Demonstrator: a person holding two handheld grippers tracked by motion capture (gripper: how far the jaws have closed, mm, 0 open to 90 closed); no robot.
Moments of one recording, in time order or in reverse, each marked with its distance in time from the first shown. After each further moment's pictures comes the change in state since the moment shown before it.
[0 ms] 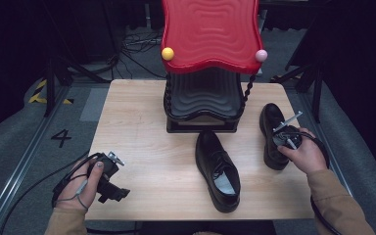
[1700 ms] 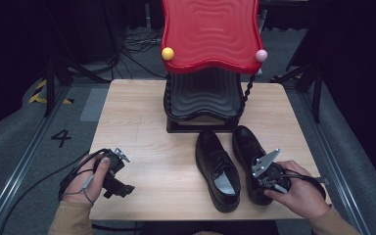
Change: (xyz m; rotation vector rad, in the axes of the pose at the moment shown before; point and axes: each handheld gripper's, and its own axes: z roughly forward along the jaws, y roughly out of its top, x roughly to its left) left arm -0.001 0.016 0.003 0.008 -0.012 0.038; right arm 0.145 -0.025 -0.016 0.047 0.064 -0.419
